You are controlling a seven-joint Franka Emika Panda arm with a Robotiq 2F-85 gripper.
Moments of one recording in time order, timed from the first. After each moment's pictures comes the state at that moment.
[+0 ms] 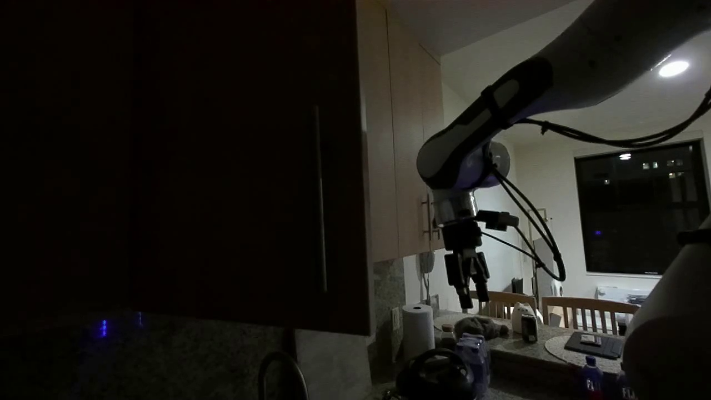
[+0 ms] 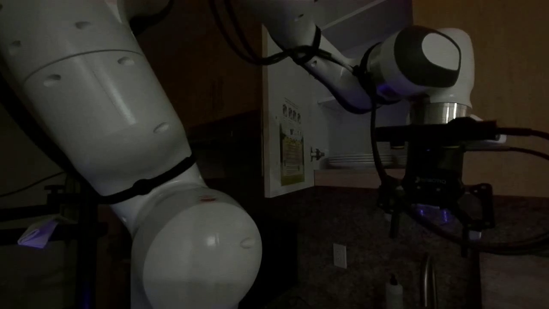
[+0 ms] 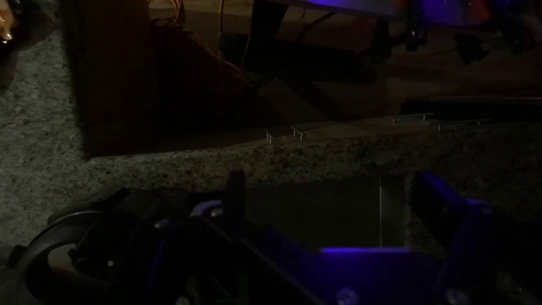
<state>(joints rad) -0.13 -0.50 -0.27 -2.48 -0.16 1.80 -0.41</state>
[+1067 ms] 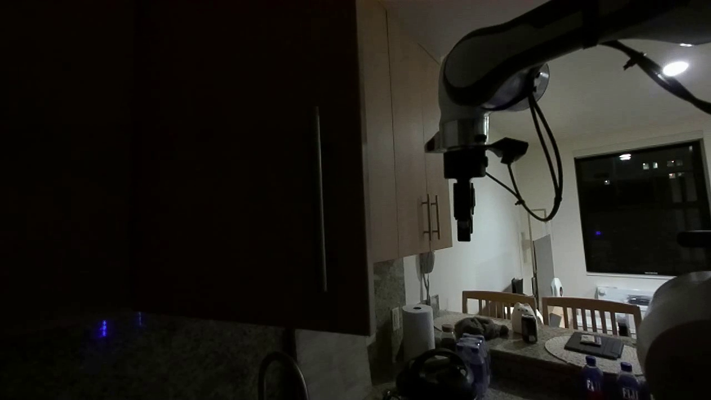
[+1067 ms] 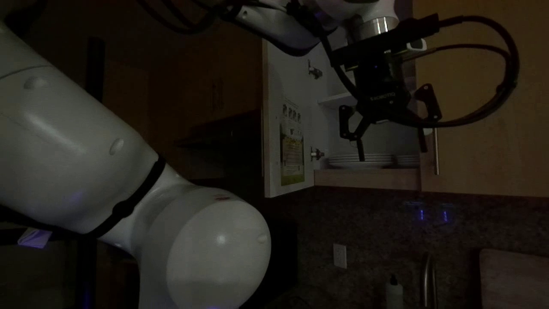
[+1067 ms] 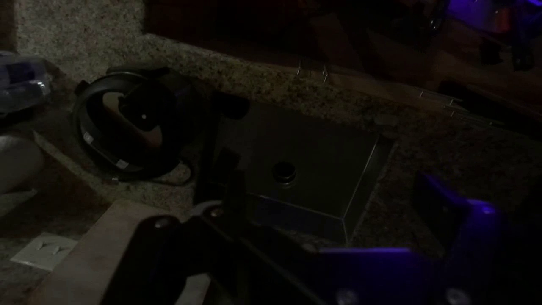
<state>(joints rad) 0.00 -0.89 -0.20 -2.44 -0.23 1.68 -0.53</state>
